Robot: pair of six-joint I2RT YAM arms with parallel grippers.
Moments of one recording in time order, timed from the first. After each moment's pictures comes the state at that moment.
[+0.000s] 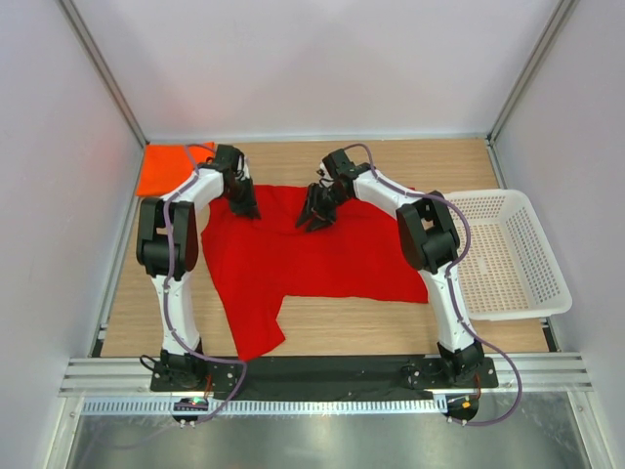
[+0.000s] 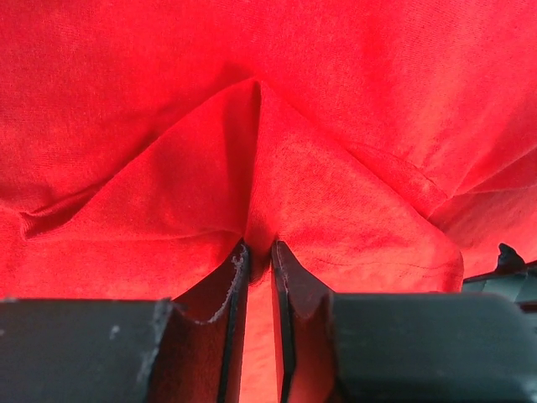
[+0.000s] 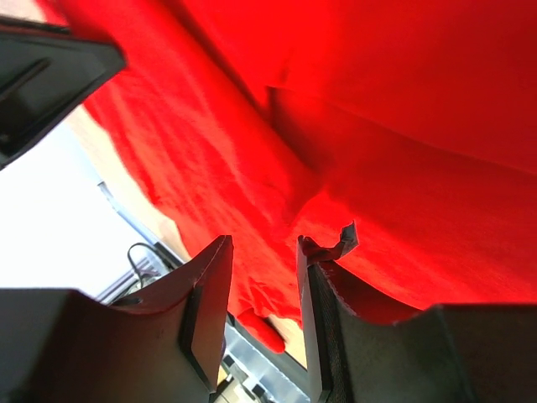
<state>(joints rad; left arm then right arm) -0.15 2.11 1.59 -0.64 0.25 -0.34 0.51 2.33 1.86 -0.63 -0.60 0.73</state>
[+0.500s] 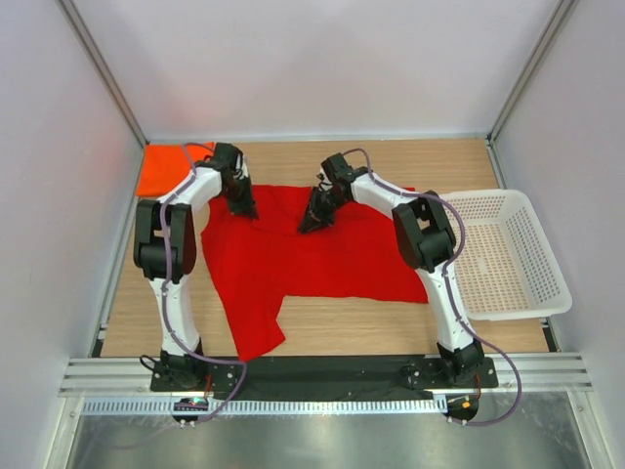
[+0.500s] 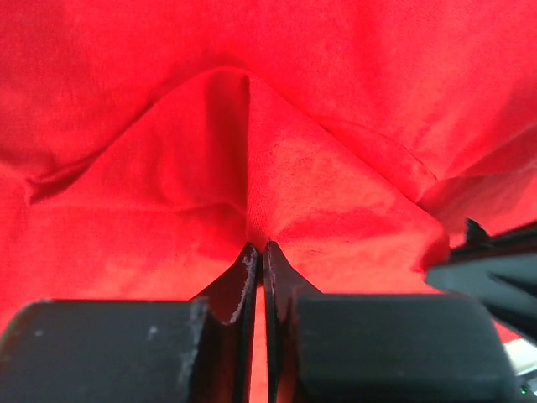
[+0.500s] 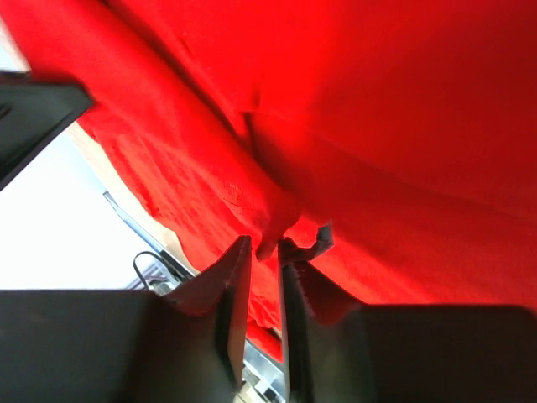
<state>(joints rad) -0.15 2.08 1.59 -0.67 0.25 -0.35 0.51 2.35 1.86 -0.62 -0.59 0.76</state>
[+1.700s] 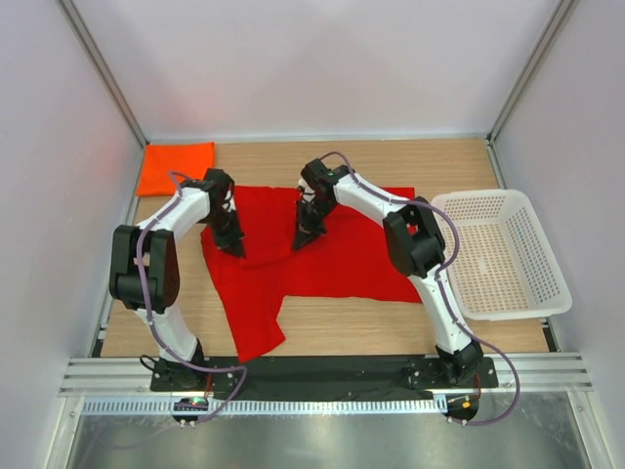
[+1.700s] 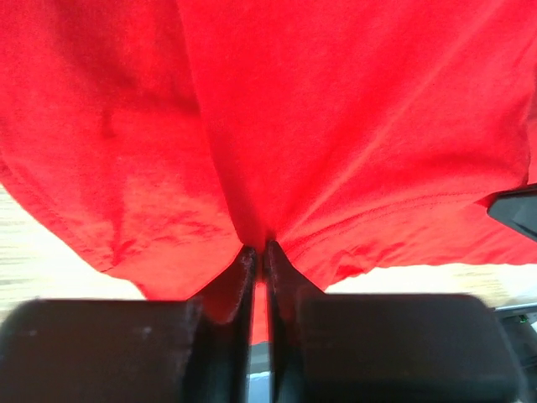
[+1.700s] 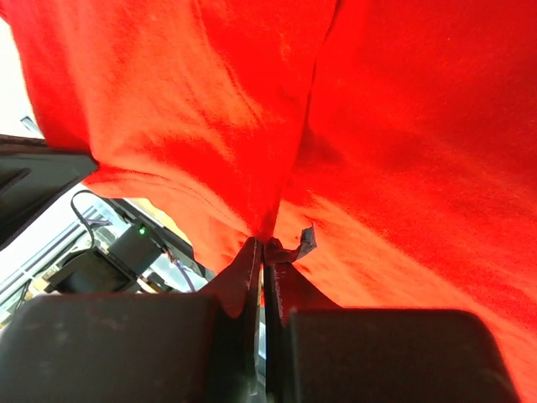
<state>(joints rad) -0.15 1.78 1.27 -0.92 0.20 -0.43 0.62 2.37 1.99 -0.91 -0.58 0.61</state>
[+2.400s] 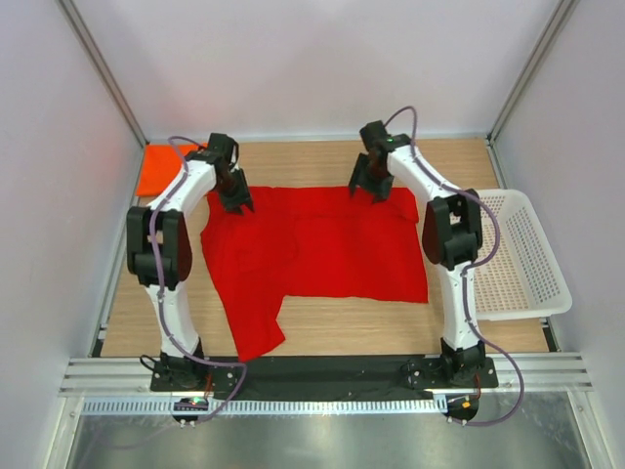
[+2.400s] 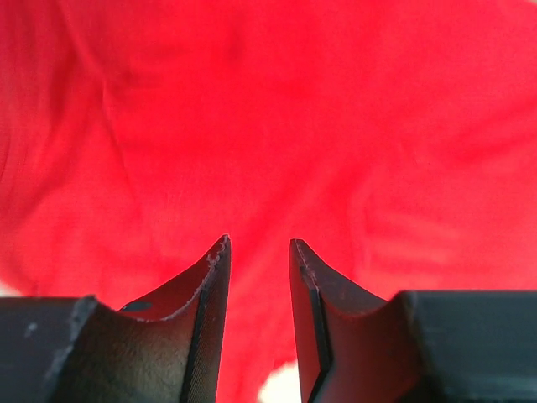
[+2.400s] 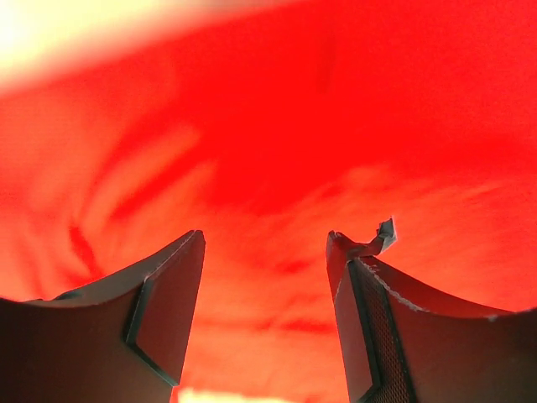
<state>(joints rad) -0.15 1.96 1.64 -0.86 0.14 -0.47 0.37 2.26 2.01 -0.95 0.00 0.64</state>
